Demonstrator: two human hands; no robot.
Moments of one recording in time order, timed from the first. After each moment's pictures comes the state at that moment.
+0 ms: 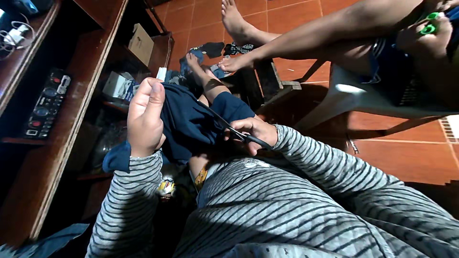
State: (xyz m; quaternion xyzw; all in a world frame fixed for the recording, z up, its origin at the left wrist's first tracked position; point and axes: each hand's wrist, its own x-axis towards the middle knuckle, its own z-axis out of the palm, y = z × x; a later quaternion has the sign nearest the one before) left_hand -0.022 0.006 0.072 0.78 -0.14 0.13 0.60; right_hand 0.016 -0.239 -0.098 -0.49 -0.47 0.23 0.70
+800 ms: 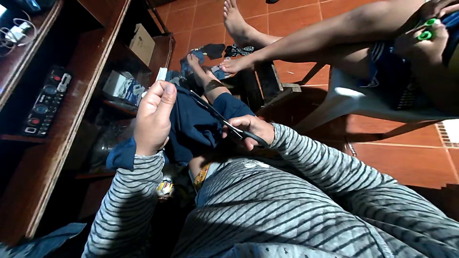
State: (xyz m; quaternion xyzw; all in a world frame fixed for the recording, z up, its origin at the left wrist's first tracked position) left_hand -0.023 0.003 0.070 0.80 -0.12 0.09 0.58; right_hand 0.021 -0.231 -0.093 -0.47 -0.46 0.25 0.72
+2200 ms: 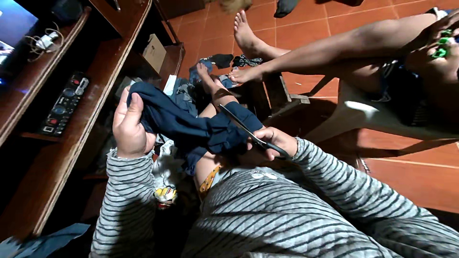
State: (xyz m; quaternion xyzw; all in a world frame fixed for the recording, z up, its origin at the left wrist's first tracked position) left_hand -0.030 0.044 0.083 0.69 -0.11 0.19 0.69; right_hand 0.017 -0.267 -0.111 -0.52 -0.43 0.24 0.70
